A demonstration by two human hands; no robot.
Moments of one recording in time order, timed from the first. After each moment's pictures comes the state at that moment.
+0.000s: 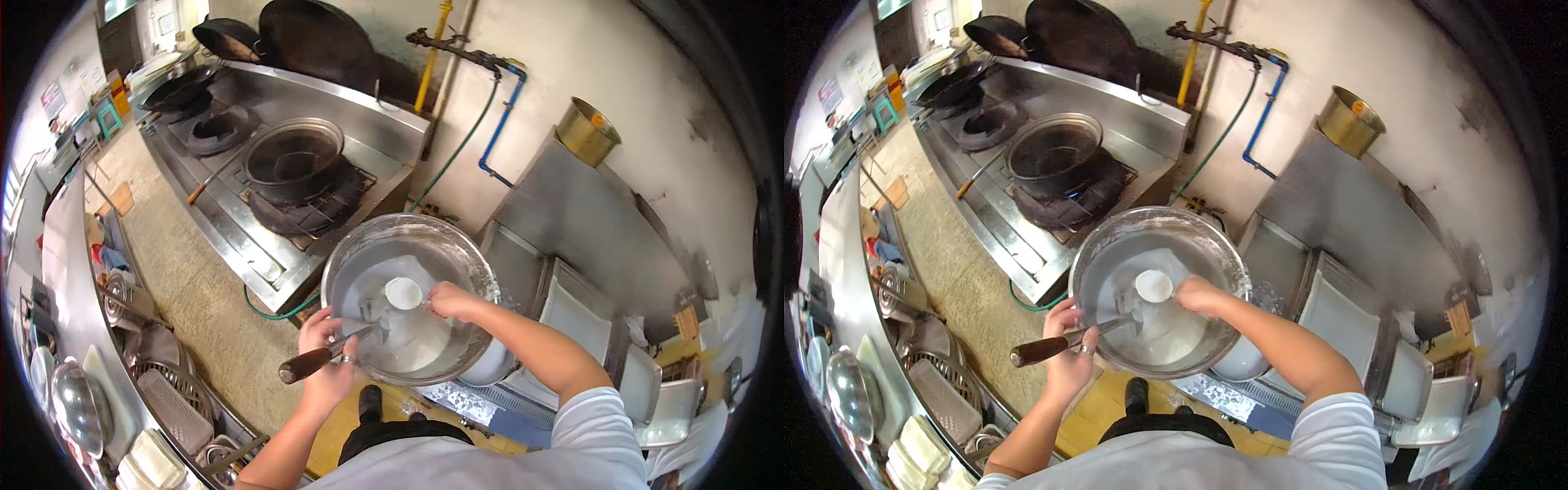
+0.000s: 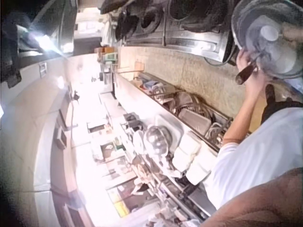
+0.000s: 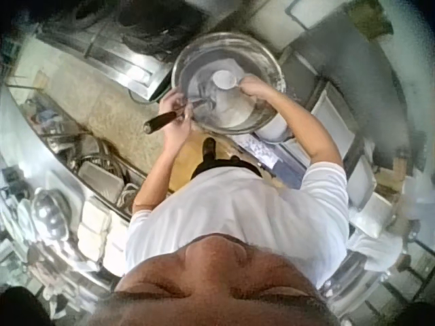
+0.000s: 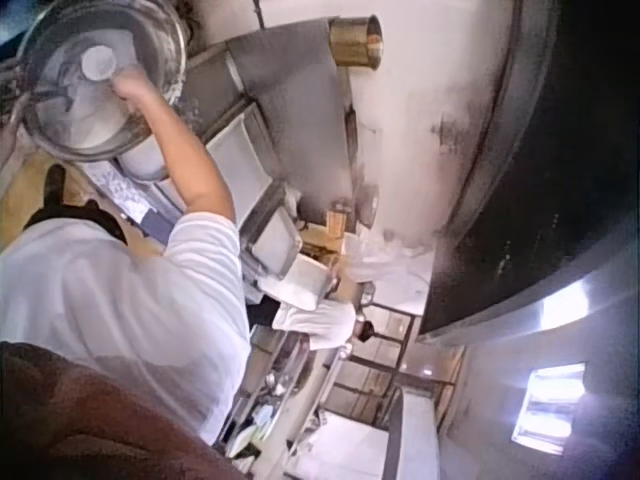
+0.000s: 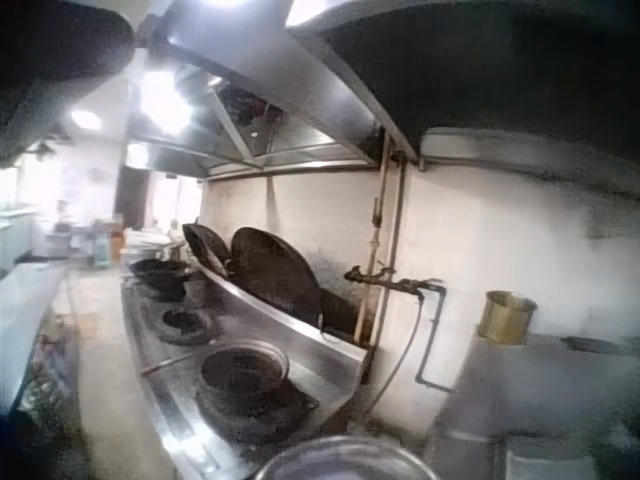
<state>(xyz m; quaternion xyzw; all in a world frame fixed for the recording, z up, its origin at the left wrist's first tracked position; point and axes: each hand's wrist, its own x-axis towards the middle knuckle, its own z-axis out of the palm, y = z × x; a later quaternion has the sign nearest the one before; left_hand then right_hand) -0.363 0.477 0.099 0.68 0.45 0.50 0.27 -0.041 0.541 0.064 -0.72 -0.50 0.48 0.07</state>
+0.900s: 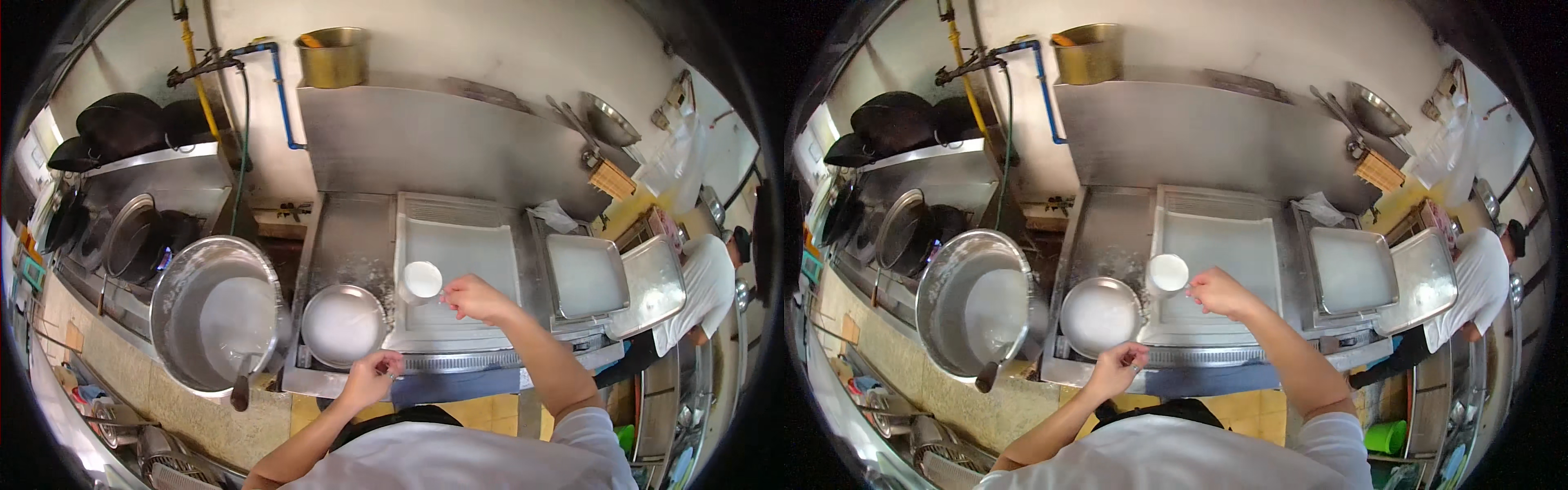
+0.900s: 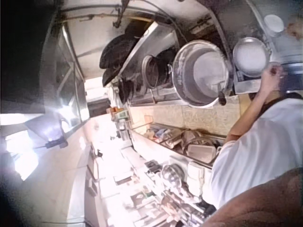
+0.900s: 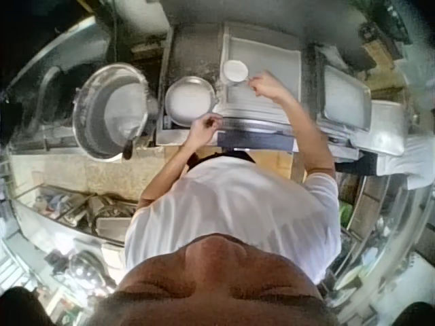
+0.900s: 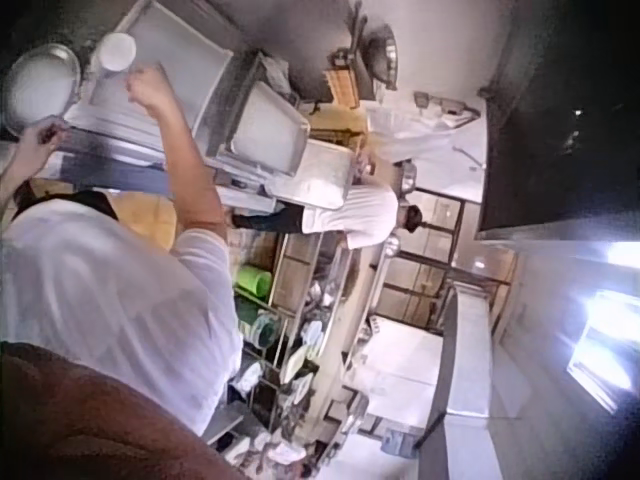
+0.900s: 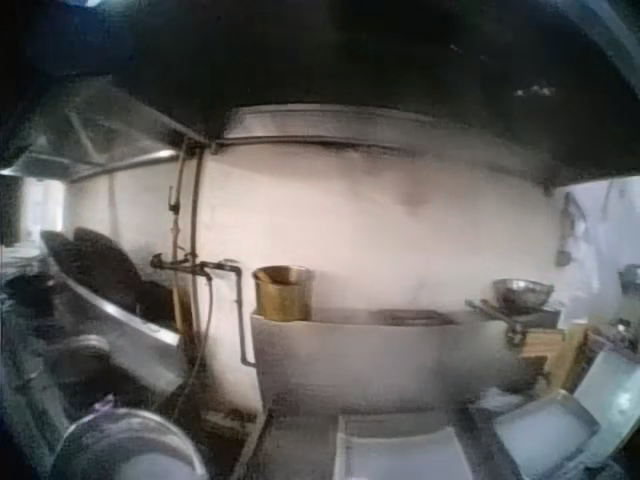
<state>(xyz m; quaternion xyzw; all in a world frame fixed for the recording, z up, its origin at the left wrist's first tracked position) -0.026 0.258 0.013 0.70 0.23 0.14 0.66 0.253 0.157 0.132 -0.77 -0.30 0.43 0.36</state>
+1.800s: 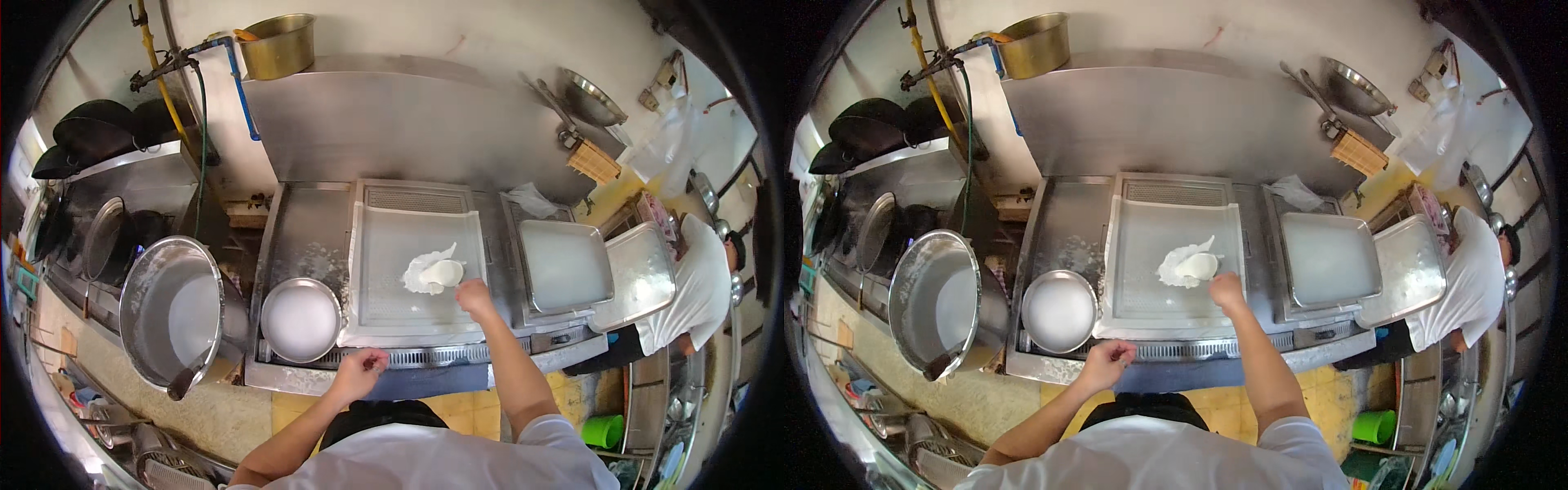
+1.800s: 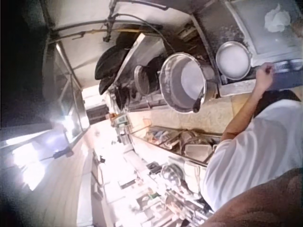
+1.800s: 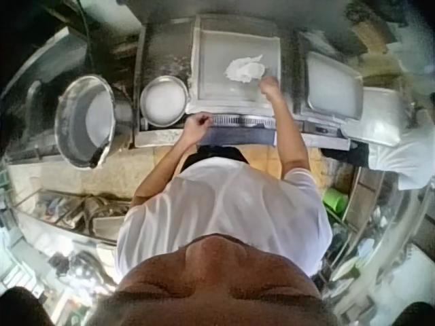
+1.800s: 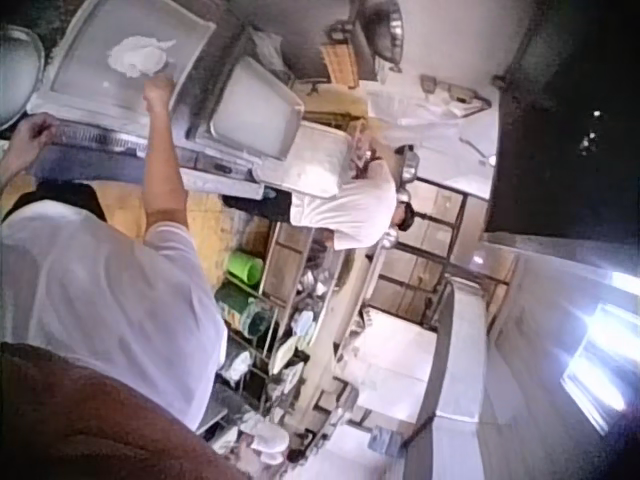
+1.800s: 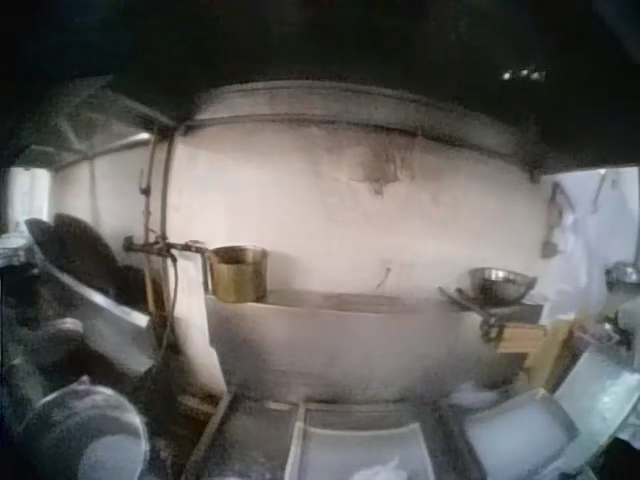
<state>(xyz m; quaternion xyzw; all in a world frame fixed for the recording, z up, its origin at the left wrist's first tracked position) 0.042 0.196 -0.019 0.73 0.25 0.04 0.63 0.390 0.038 -0.072 -0.85 -0.06 0.24 0.47</state>
